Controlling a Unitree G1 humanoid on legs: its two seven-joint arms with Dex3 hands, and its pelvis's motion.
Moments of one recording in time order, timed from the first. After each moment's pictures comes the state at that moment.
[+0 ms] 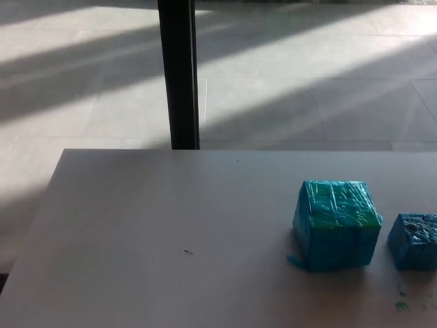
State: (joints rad) left_arm 0.11 0.69 0.52 0.91 -0.18 0.17 -0.33; right_arm 0.03 -0.52 -0.43 0.82 0.08 -0.05 0.12
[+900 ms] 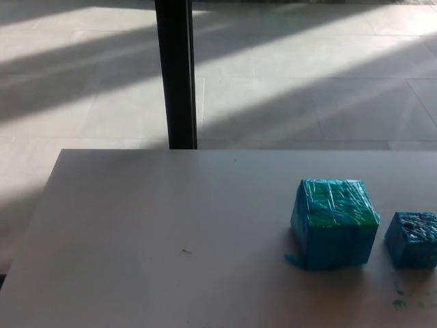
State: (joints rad) left_arm 0.12 0.69 0.53 0.92 -0.25 0.21 -0.40; right_arm -0.11 -0.61 -0.72 0.95 0.25 0.12 -0.01
